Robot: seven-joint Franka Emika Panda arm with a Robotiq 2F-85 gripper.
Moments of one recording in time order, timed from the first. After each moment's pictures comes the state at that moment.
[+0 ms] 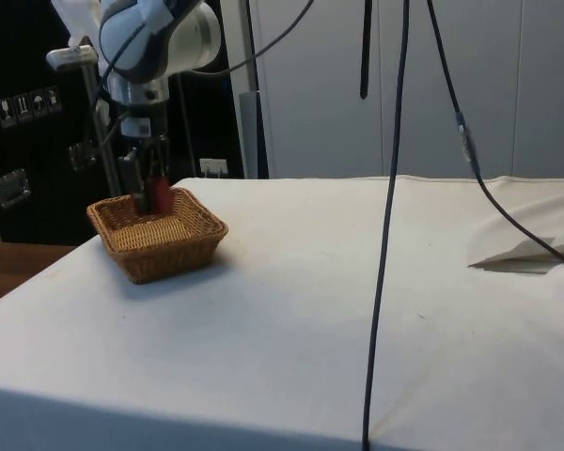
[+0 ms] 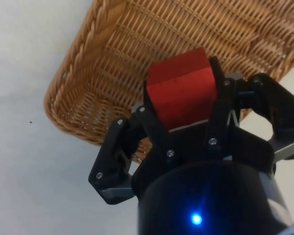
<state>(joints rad) 0.23 0.79 -0.36 -1.44 0.30 2.32 -0.32</state>
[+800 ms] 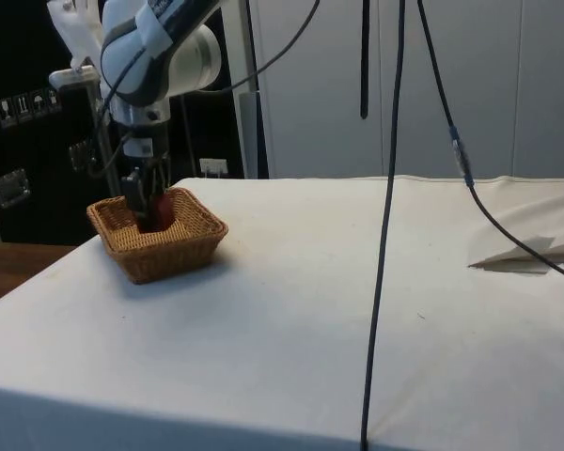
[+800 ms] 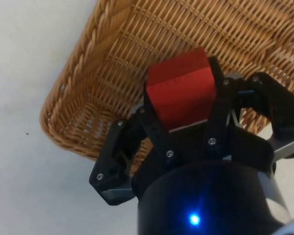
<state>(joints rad) 0.23 0.84 -0.35 -1.43 0.32 2.34 -0.34</state>
